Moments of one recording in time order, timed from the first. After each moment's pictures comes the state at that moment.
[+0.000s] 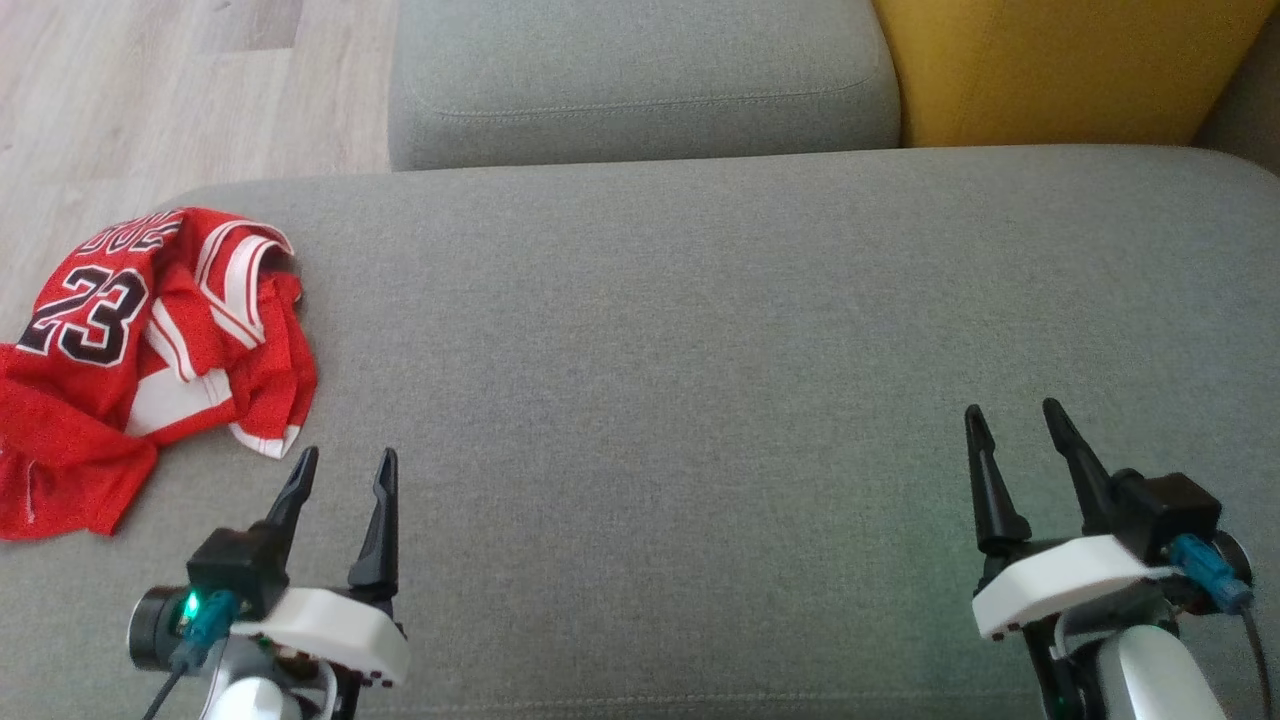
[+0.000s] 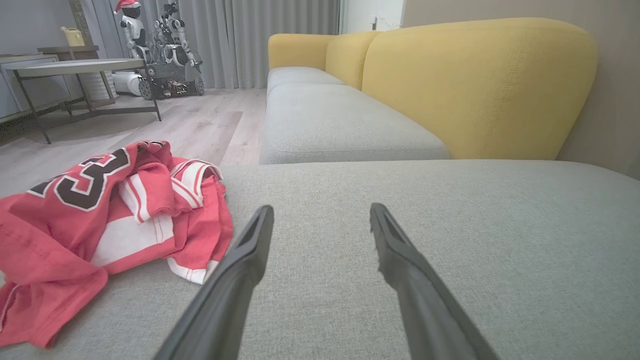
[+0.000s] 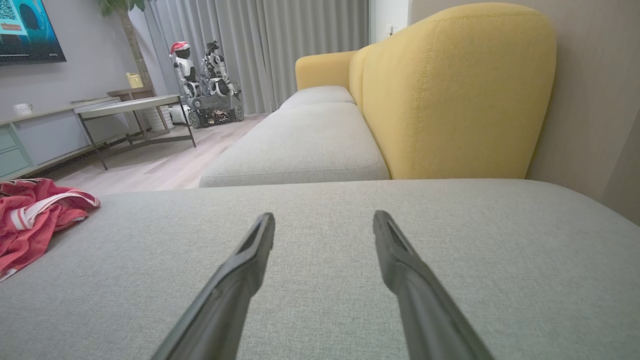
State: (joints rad) left arm 0.00 0.13 -0.16 0.23 -0.17 -0.02 -0.24; right arm -0.03 -0.05 0.02 0.20 0.12 0.13 -0.09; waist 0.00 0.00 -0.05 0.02
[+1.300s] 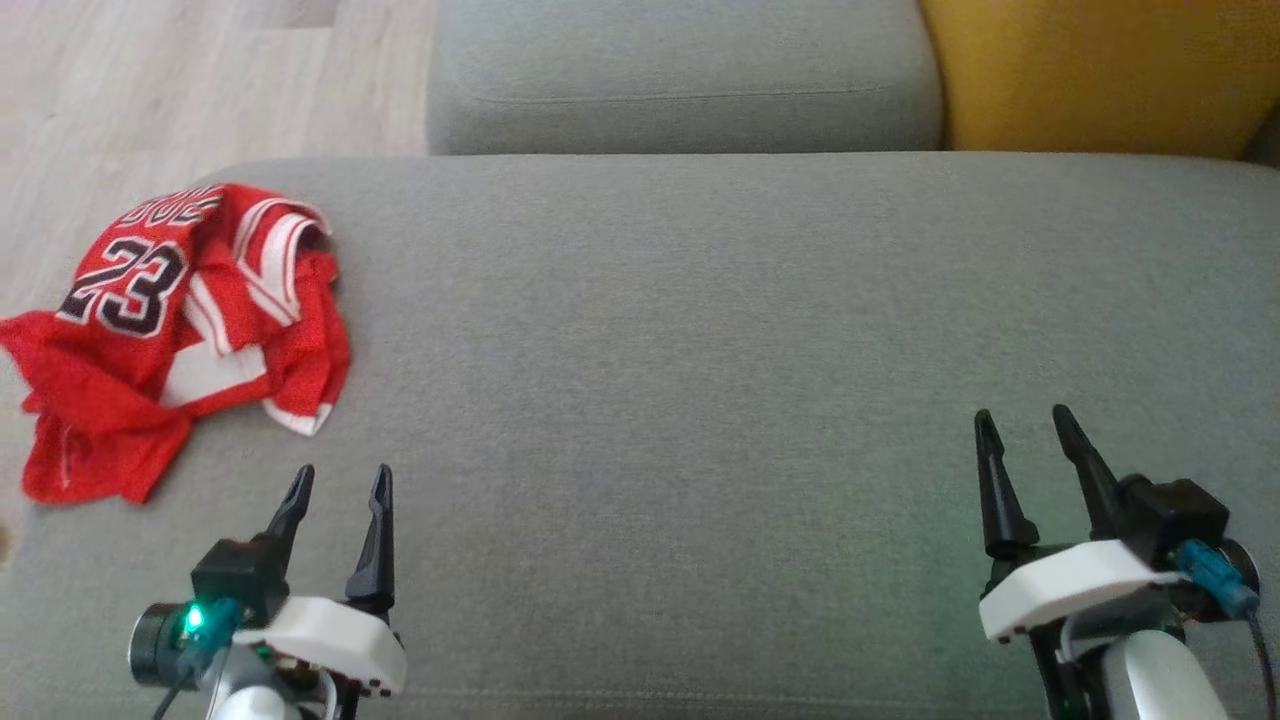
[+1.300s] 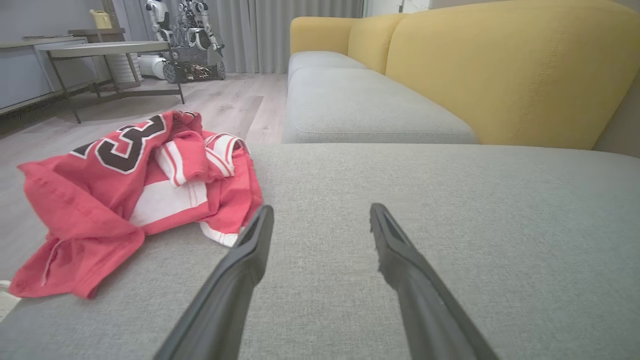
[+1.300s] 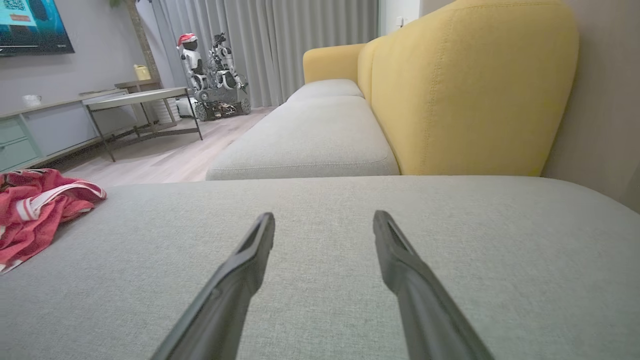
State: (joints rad) left arm -0.01 0.10 -0.11 0.30 -0.13 -0.04 -0.25; right arm -0.02 -0.05 0.00 0.22 0.11 0.13 -0.10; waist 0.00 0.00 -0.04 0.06
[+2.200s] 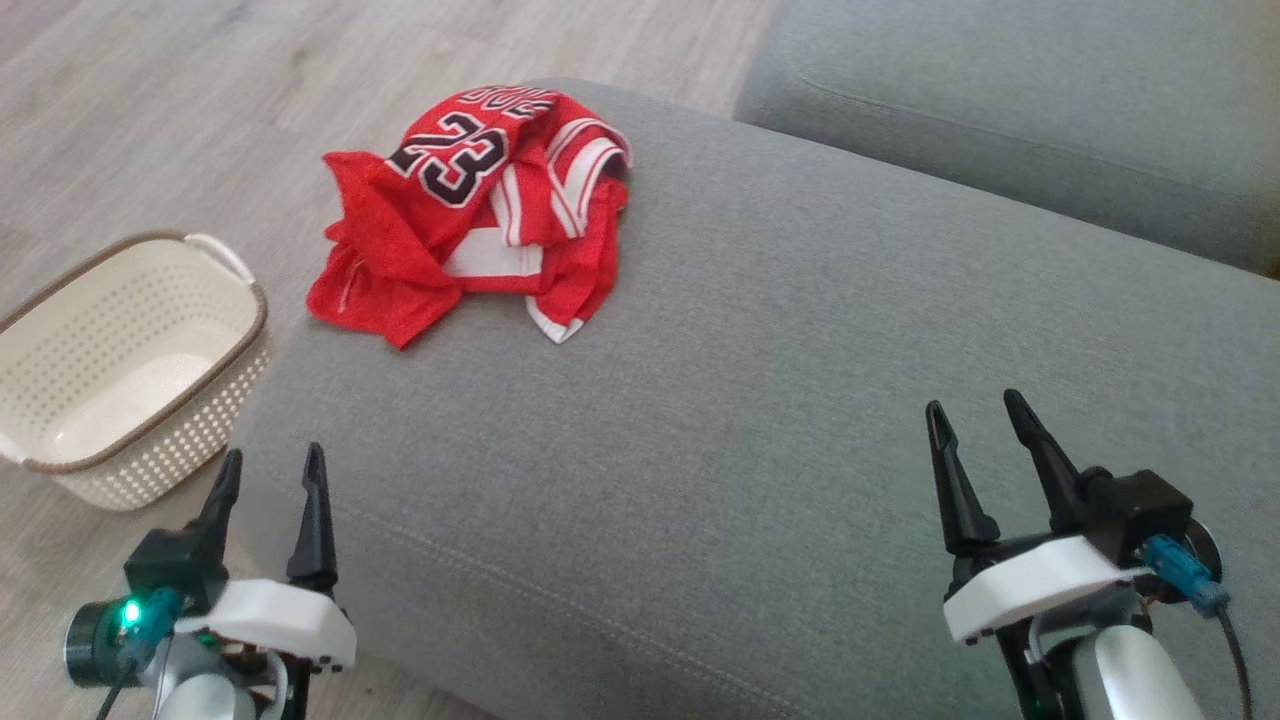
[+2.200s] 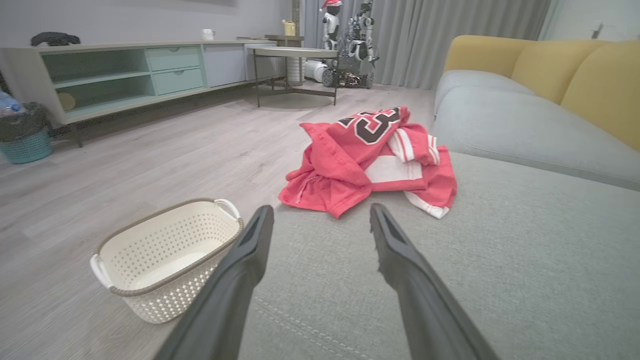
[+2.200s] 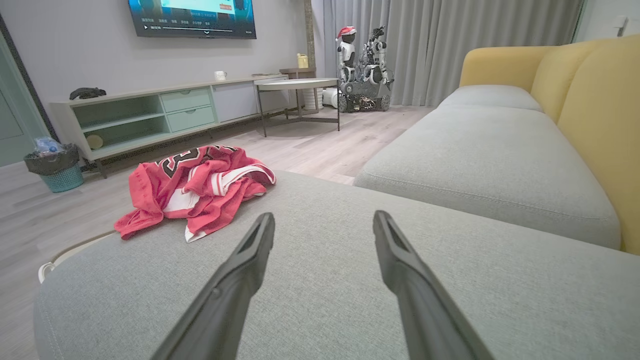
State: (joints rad) left arm -0.02 0.11 -0.02 0.29 -0.12 -0.02 -0.25; right arm -0.01 -0.05 0.08 0.14 0.12 0.13 -0.08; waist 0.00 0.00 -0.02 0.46
